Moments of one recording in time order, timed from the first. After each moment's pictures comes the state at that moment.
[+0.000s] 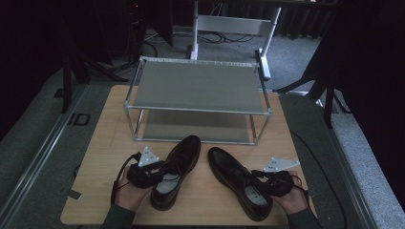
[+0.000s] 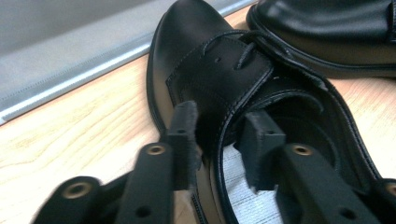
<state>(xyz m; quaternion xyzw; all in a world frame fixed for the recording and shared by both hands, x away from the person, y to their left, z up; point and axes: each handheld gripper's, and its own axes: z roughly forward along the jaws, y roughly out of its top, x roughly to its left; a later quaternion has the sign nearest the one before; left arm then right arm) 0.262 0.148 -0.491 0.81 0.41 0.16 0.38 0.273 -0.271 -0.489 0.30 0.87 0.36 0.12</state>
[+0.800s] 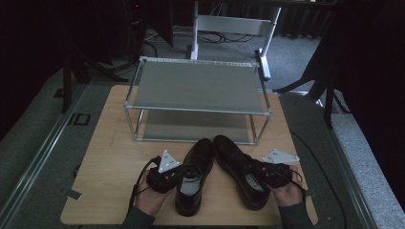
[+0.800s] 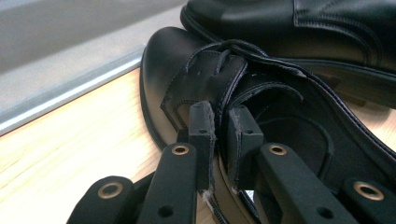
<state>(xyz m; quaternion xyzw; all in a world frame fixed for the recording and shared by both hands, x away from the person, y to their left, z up) 0.251 0.088 -0.483 0.81 0.39 0.16 0.41 0.283 -0.258 -0.470 0.37 0.83 0.36 0.22</state>
